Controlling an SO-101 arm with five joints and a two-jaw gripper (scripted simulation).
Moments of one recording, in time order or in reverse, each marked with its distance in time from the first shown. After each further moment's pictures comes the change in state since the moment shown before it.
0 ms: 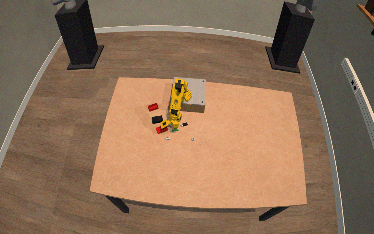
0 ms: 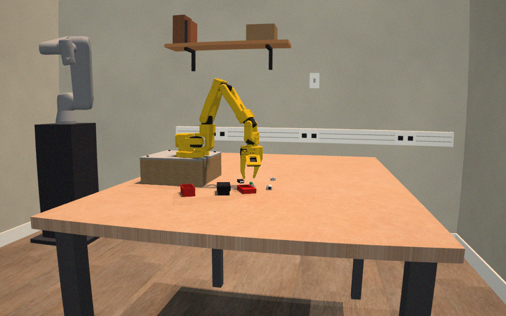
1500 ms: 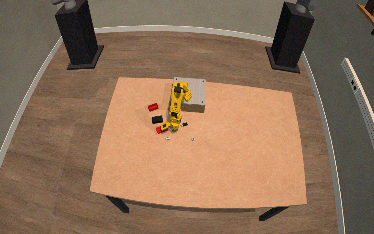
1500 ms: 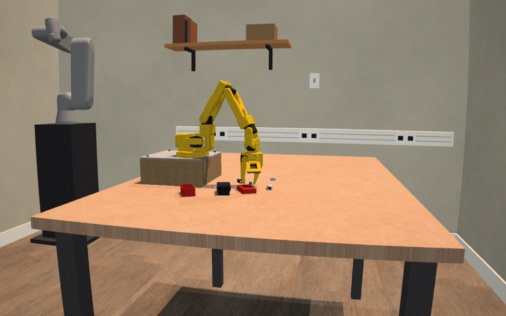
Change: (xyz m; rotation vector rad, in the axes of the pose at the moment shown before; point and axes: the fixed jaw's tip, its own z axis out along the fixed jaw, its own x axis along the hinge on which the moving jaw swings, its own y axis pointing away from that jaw) arm 0.000 0.001 0.019 0.004 0.002 0.000
